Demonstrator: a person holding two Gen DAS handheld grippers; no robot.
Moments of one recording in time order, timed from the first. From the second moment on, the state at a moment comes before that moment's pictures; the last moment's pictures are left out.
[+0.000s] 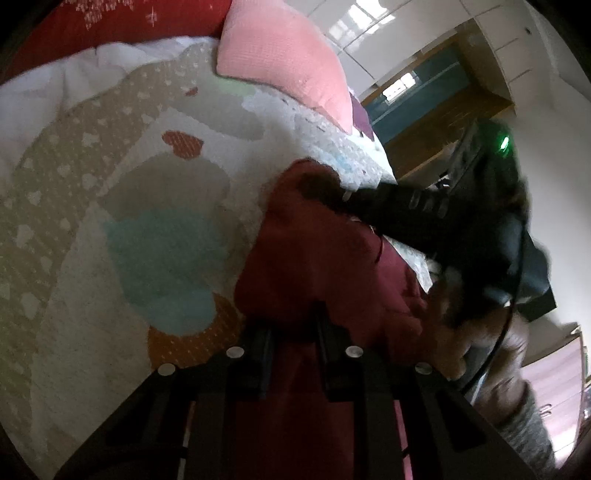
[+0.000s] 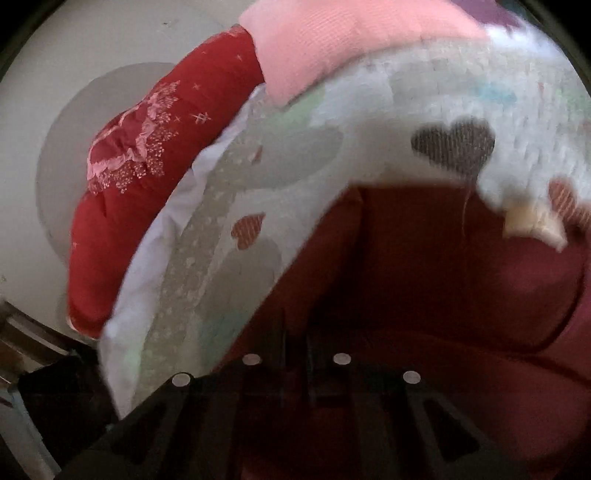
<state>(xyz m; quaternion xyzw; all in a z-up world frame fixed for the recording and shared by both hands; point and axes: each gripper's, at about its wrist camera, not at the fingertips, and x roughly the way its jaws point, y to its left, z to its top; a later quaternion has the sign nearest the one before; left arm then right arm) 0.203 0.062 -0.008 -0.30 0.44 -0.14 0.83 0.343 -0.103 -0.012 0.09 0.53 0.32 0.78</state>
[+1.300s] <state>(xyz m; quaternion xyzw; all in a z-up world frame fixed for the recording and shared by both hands) 0.017 0.034 -0.039 -0.27 0.46 -0.11 0.84 0.055 -0.405 -0.042 0.26 0.46 0.13 0.84</state>
